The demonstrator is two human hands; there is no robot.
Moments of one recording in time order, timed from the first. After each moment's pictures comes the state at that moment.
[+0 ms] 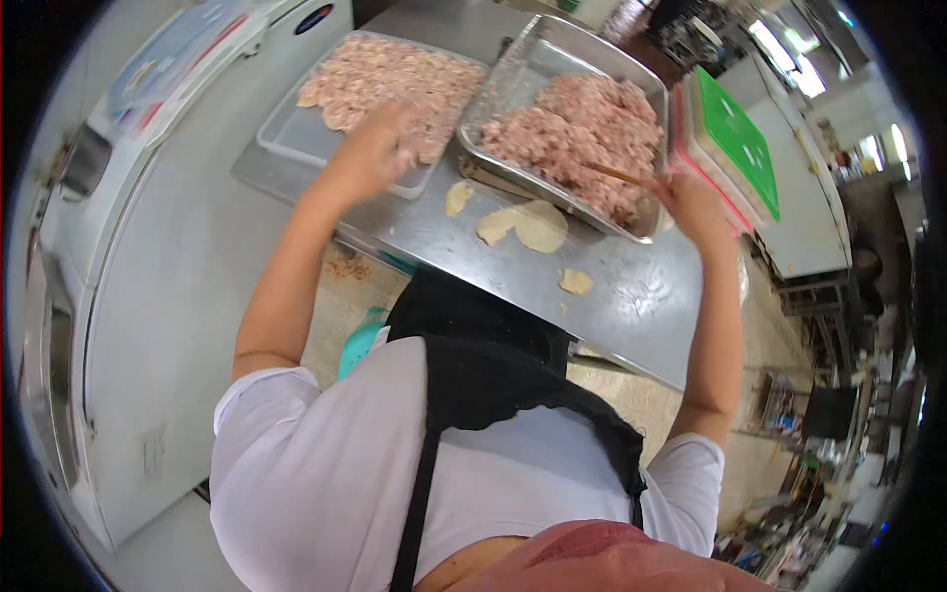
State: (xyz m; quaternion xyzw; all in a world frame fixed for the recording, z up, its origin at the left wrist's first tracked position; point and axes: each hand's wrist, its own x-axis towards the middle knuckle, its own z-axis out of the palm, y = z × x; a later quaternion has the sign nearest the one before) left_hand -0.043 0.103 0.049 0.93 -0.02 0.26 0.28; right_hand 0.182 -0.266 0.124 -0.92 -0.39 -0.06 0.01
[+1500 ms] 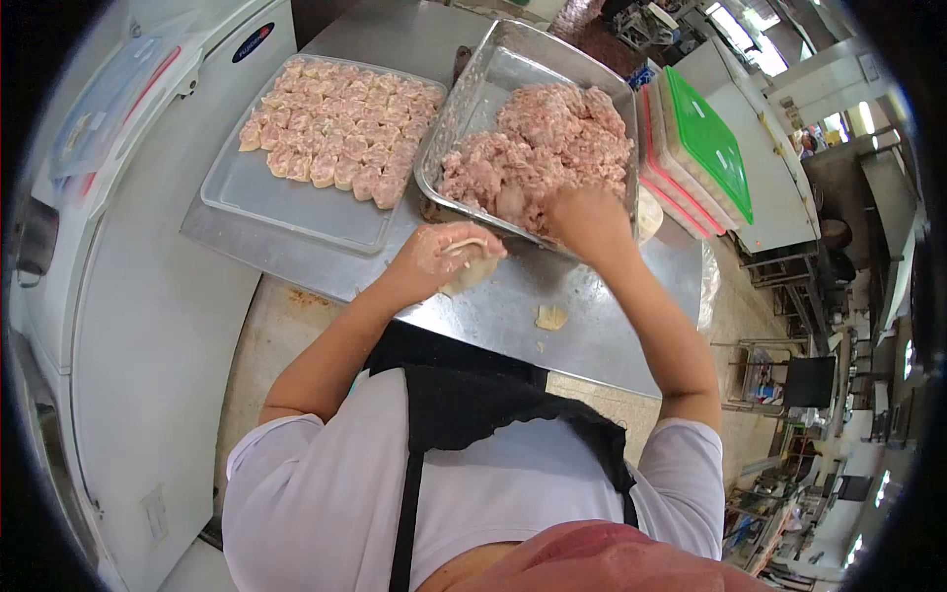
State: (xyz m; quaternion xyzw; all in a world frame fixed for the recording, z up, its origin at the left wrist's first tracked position) left_hand -0.004 0.021 0.007 0.69 -0.11 0.09 0.71; right_hand 0.173 -0.178 0.067 -0.80 -0.52 -0.22 -0.20
